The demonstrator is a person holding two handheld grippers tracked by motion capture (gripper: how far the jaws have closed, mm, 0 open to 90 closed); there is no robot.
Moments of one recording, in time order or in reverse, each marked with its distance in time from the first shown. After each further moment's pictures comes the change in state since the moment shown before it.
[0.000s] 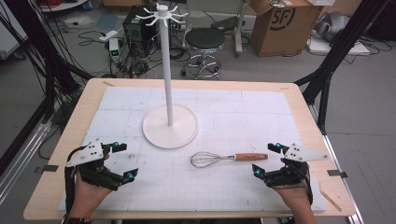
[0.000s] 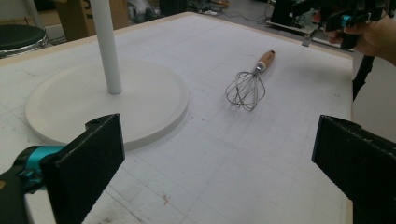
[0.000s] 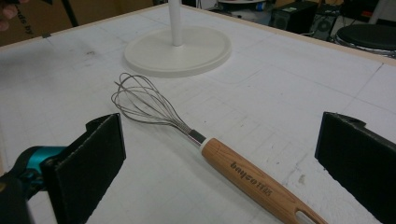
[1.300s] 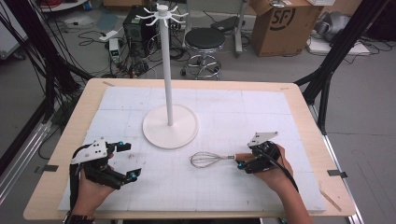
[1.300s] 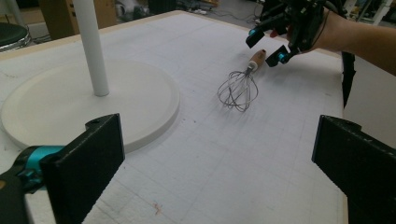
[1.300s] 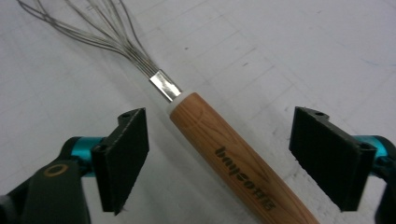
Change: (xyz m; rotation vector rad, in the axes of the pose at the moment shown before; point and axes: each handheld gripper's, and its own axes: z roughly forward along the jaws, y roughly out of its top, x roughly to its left) left arm 0.003 0.000 0.008 -0.005 -0.047 -0.004; right arm -0.010 0.011 0.084 0.510 0.001 -0.132
